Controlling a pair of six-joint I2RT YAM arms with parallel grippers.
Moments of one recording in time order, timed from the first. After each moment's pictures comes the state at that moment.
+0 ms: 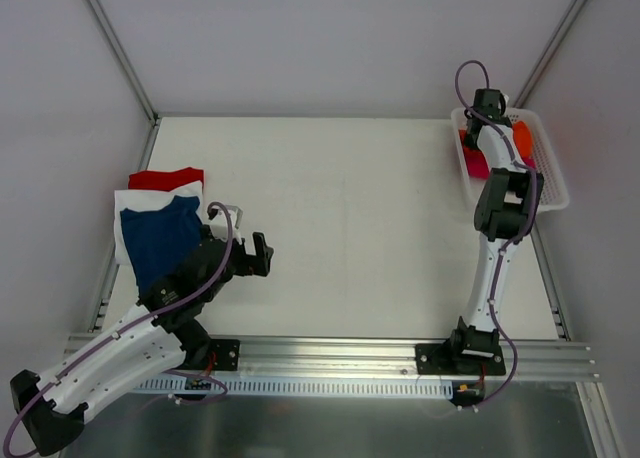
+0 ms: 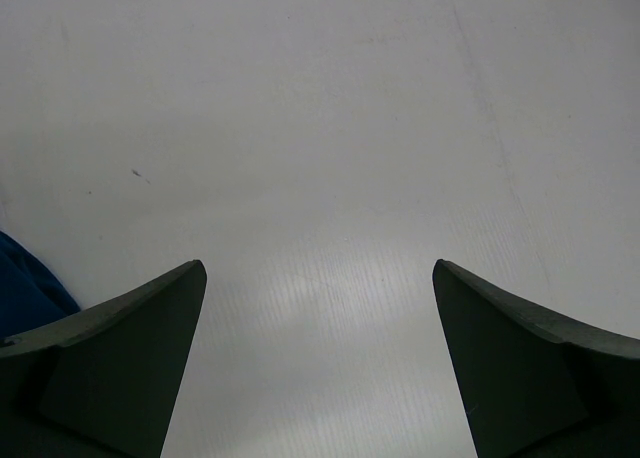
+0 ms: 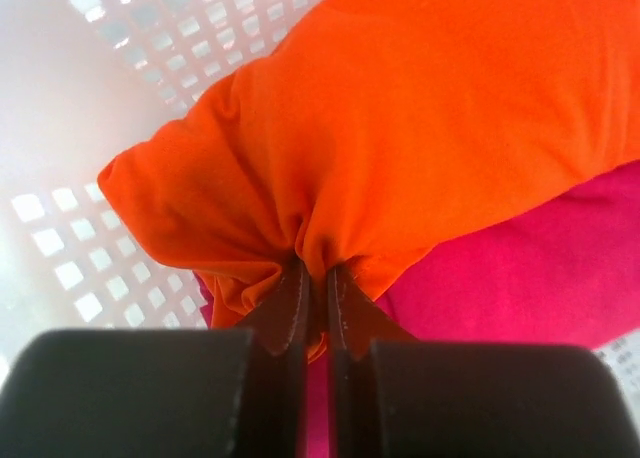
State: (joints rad) left arm -0.76 0.55 0.47 -0.39 -0.38 -0.40; right arm -0.11 2.38 2.12 -0.57 0.32 0.18
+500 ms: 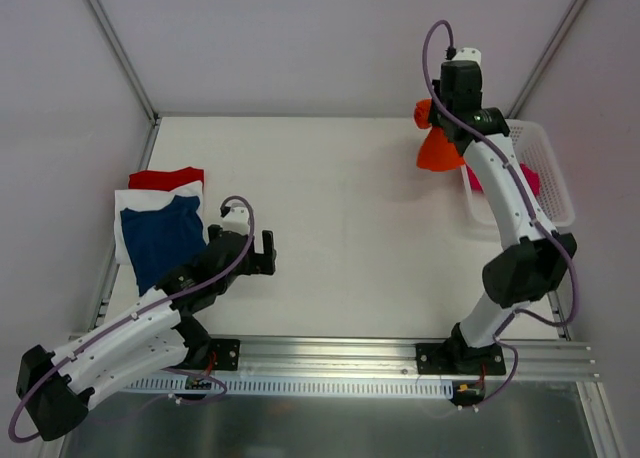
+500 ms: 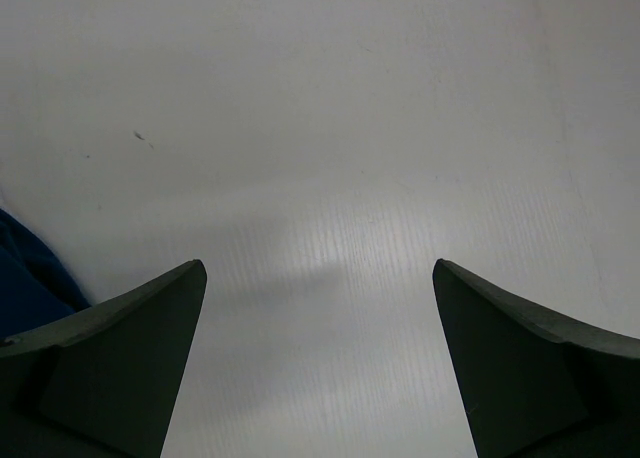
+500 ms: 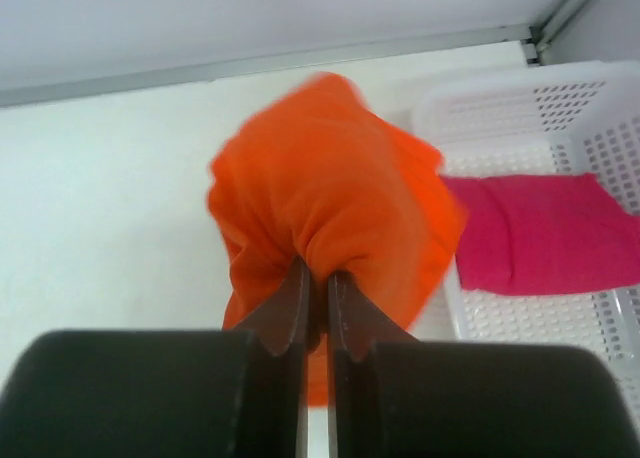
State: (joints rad) left arm -0.76 0.70 0.48 -0.38 -0.40 -0.43; right arm 0.20 1.77 1.87 -0.66 0.38 0.17
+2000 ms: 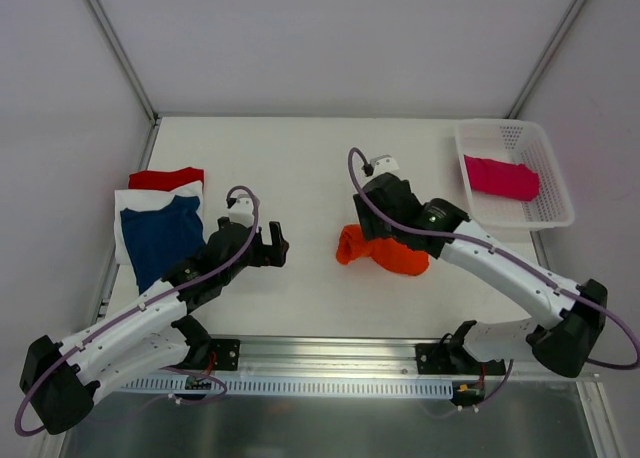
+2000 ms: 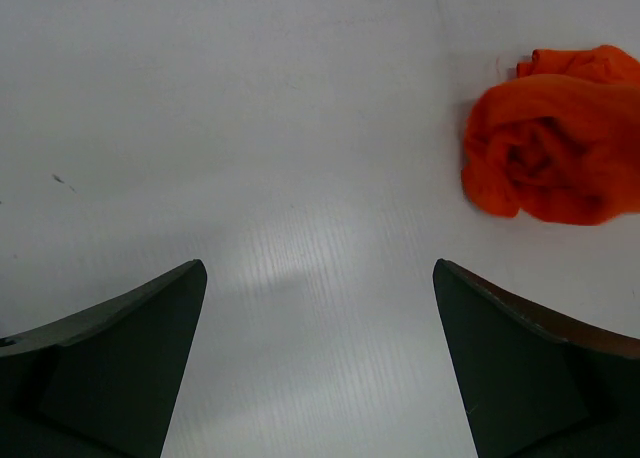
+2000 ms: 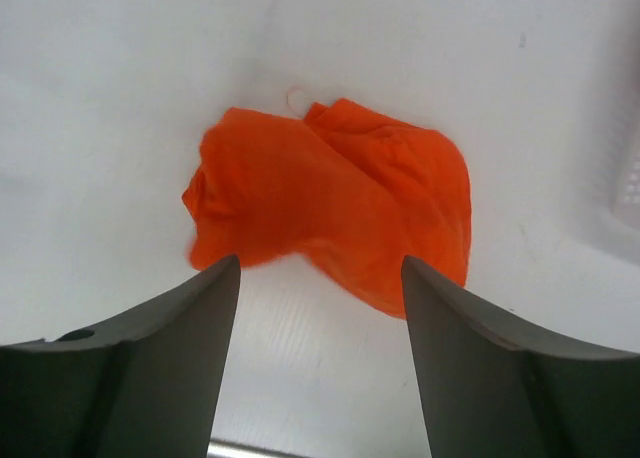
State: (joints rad) left arm -0.73 0.80 0.52 -0.25 -0.29 -0.47; right arm 0.89 1.26 1.22 -0.83 0.45 0.35
